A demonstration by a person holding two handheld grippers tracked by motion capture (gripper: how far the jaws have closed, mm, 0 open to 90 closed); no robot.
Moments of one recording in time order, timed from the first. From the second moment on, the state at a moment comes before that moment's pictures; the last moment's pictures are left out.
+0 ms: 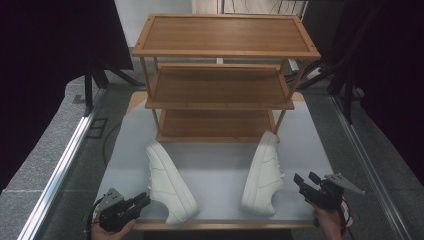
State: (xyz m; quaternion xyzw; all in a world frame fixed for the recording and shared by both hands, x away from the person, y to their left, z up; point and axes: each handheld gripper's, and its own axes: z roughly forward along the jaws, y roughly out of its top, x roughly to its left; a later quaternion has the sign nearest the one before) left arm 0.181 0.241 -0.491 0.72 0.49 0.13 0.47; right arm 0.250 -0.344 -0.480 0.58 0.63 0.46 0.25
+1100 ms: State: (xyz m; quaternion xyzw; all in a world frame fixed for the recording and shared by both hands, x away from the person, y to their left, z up) left arm 0.198 0.216 -0.469 0.74 0.46 0.13 0.48; right arm 0.250 -0.348 -0.481 0.58 0.62 0.46 0.25
